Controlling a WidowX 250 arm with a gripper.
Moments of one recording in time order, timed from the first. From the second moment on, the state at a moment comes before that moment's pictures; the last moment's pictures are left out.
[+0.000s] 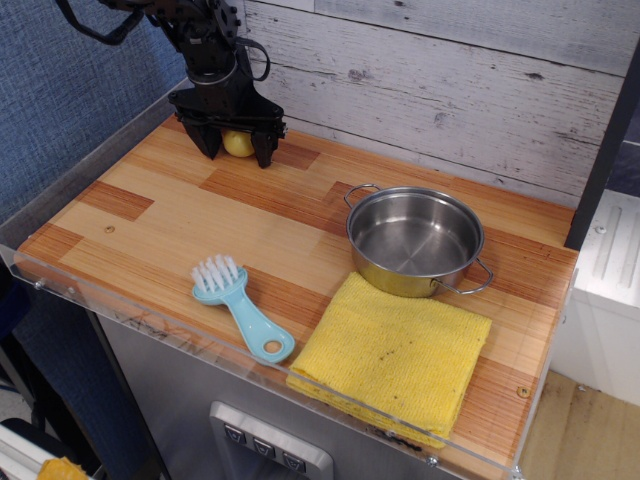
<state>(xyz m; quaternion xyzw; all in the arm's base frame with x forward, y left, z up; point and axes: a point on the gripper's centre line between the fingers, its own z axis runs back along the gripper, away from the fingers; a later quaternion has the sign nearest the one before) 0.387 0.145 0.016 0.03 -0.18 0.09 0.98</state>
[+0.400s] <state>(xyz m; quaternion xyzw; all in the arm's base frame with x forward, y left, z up) 0.387 0.146 0.015 0.04 -0.19 0.10 0.98</state>
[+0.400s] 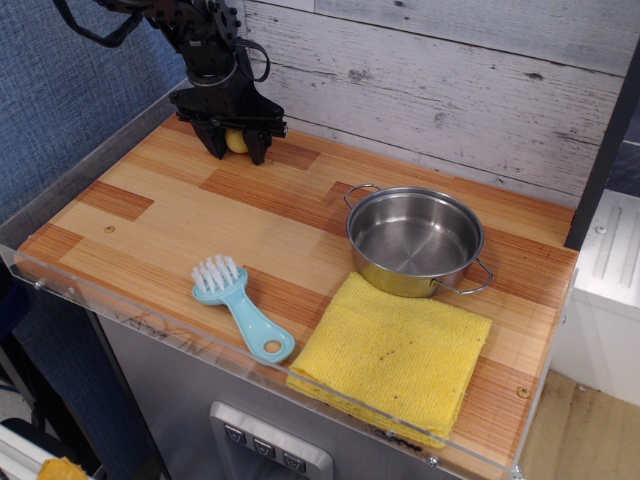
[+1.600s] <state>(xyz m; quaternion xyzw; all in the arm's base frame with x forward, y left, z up) 0.356 0.120 0.096 0.01 -0.24 0.10 0.96</state>
